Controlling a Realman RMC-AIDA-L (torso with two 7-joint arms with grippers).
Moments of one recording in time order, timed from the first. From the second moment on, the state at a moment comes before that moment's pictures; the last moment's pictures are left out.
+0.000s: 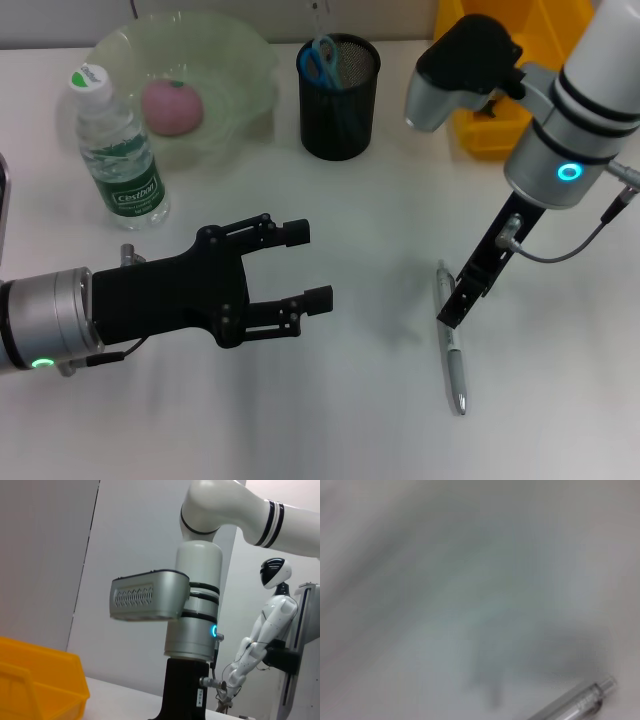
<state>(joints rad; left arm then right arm) -0.49 -1.95 1.68 0.24 0.91 1.62 -0.91 0.97 2.09 -1.36 -0.83 -2.64 -1.62 2.49</state>
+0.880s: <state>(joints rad) -0.48 -1.94 1.68 0.25 0.91 1.61 -0.92 0.98 2.09 -1.61 -0.85 -2.57 -1.53 2.59</state>
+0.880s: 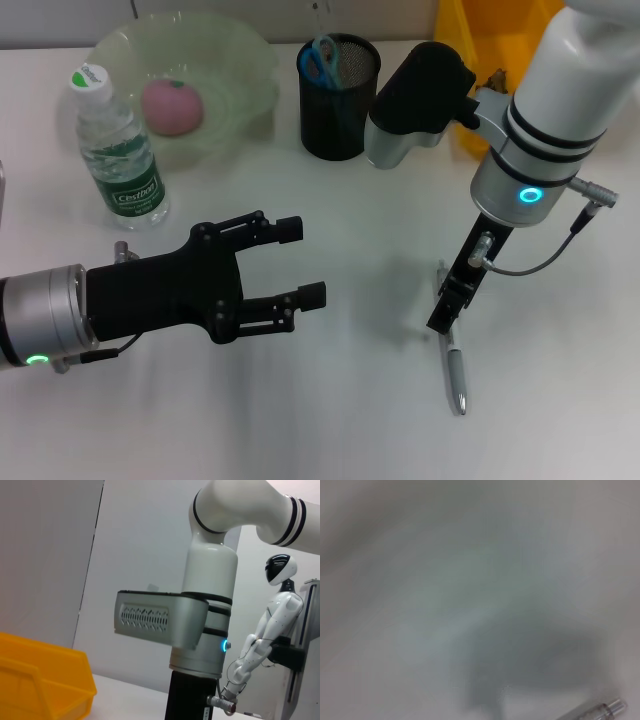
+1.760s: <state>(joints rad) -0.48 -1.93 1.68 0.26 0.91 1.62 -0.92 0.99 2.09 -1.71 -0.85 -2.58 -1.49 2.69</state>
